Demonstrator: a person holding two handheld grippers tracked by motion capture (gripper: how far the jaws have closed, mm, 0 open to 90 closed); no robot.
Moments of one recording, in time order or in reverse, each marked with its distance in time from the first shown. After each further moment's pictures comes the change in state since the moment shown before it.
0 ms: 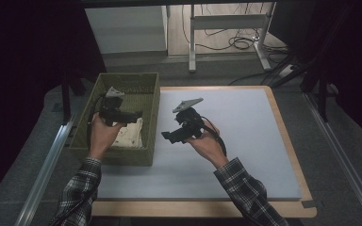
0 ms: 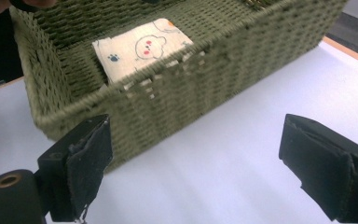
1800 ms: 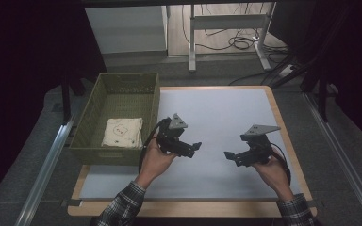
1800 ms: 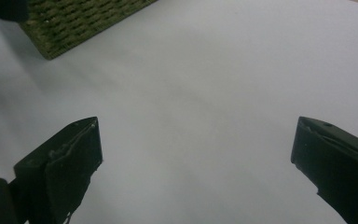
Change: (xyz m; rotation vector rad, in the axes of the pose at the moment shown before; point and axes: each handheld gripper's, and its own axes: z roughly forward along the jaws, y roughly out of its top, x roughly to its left) left arm -0.184 -0.008 0.038 -0.009 -0.274 0.203; right arm -0.059 -0.150 -0.128 -0.020 -0.127 0.129
